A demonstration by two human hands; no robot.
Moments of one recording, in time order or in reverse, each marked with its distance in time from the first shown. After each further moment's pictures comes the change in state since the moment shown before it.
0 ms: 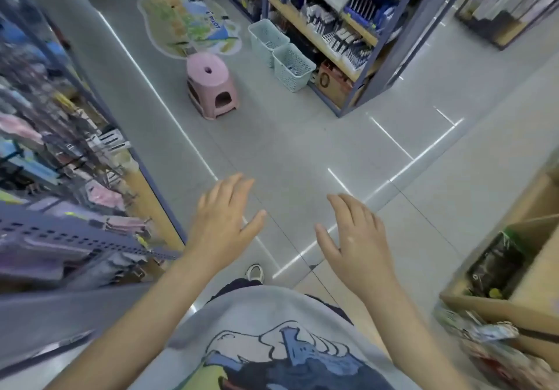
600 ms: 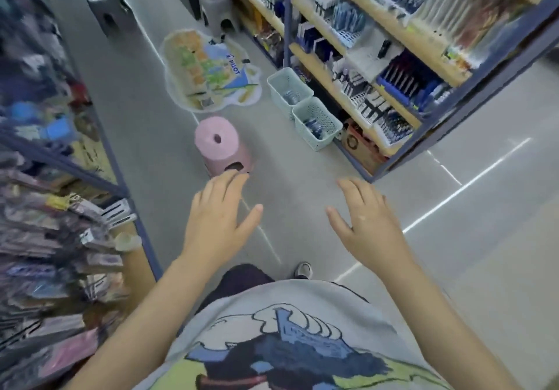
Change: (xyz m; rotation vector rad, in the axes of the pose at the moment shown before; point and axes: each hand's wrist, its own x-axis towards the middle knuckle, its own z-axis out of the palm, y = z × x) left_hand 0.508 -0.056 0.007 0.078 0.081 -0.125; right_hand 0.559 0.117 -0.005 0.085 -0.077 -0.127
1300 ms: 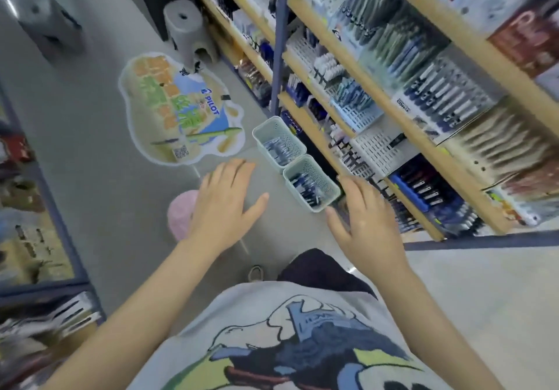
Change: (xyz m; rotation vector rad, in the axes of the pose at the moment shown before) left_hand 0.511 -0.112 0.040 -0.024 -0.082 0.109; right_hand 0.478 0.021 -0.018 -0.036 0.027 0.083
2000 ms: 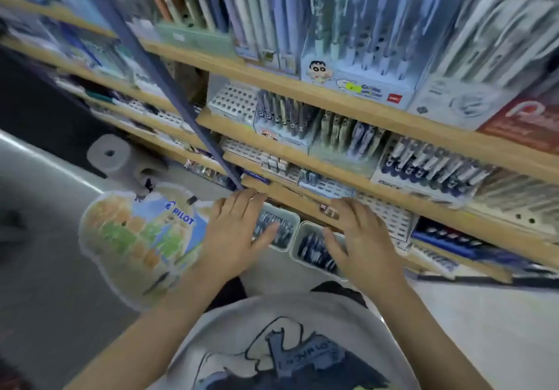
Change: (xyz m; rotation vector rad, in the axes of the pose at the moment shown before) left_hand 0.391 -0.013 0.061 0.157 -0.110 0.609; right_hand 0.276 0.081 0.038 0.107 0.223 0.404
